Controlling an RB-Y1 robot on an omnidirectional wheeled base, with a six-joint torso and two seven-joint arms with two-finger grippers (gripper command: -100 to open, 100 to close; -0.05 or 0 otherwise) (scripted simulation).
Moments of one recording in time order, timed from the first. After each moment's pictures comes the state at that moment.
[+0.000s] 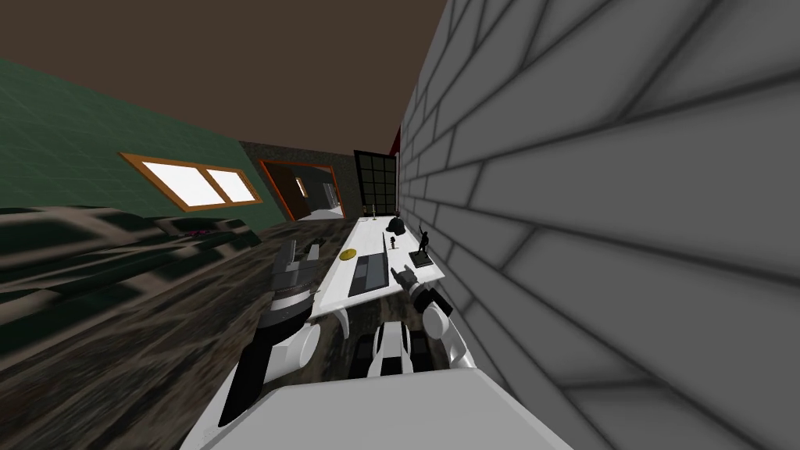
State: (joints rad) left arm 0.47 -0.02 0.07 -2.25 0.02 -0.58 -0.04; right arm 0.21 -0.16 0.39 -1.89 -0.96 0.22 -1.05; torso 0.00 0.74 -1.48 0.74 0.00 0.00
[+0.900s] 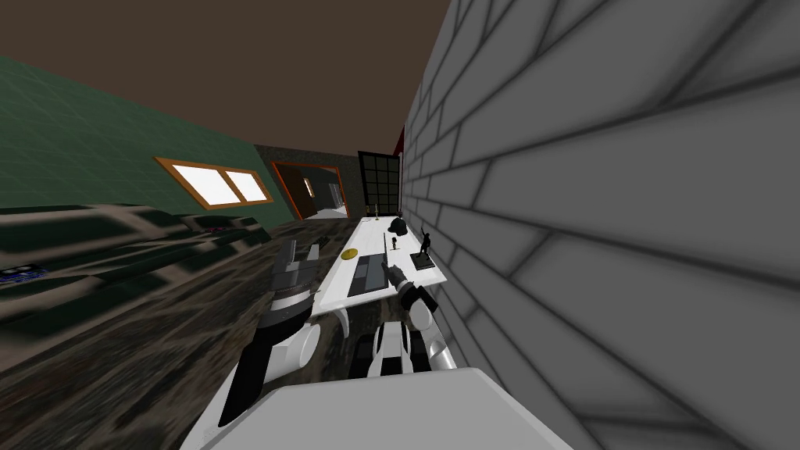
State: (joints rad) left arm 0.47 -0.02 0.07 -2.25 0.02 -0.58 -0.04; right arm 0.19 0.04 0.41 -1.82 -1.06 0.27 -1.20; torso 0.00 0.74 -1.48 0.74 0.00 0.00
